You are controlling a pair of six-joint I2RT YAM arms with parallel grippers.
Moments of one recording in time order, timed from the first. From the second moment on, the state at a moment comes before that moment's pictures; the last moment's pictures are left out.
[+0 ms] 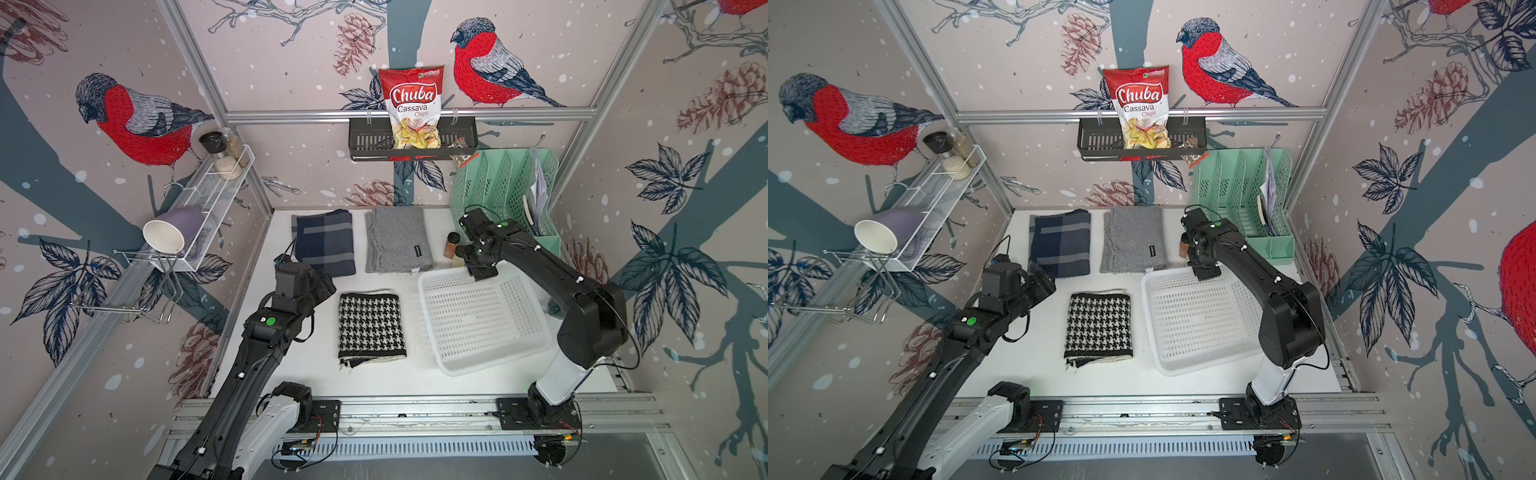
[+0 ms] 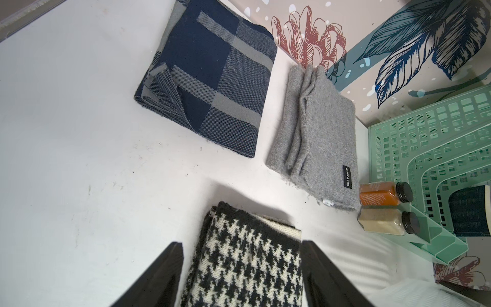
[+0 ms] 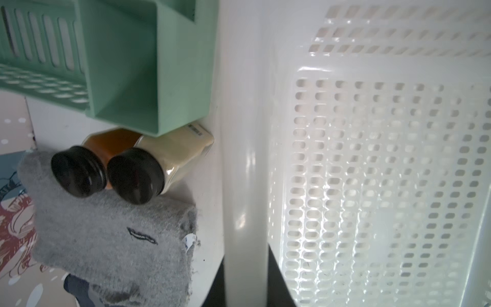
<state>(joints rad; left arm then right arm) -0.23 0.84 0.80 -0.65 -0.10 -0.75 0.47 1.73 1.51 -1.11 0.10 1.72</state>
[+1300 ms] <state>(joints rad) -0.26 0.92 0.71 -0.56 -0.08 -0.77 0.42 1.64 1.32 -1.03 0.05 1.84</state>
